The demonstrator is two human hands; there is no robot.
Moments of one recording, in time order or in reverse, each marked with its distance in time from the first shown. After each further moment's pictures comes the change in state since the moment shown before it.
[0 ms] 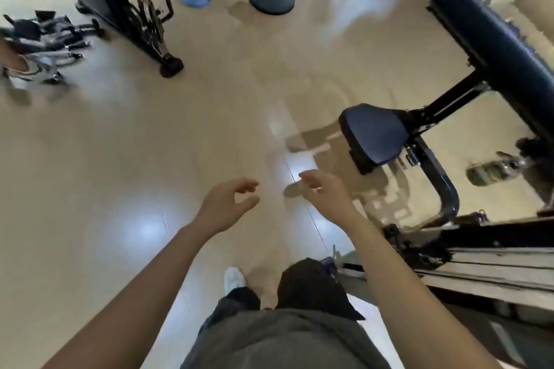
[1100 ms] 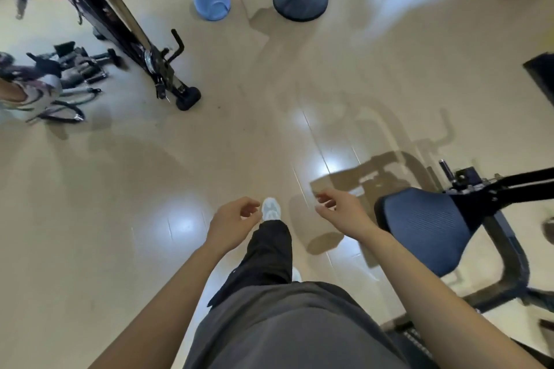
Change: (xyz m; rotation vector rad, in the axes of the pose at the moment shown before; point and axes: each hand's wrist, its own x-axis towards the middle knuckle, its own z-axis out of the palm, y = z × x) left_hand 0.378 0.010 -0.082 0.031 -0.002 -0.400; right_hand 0.394 -0.043 -0.112 -0.090 -0.242 0.083
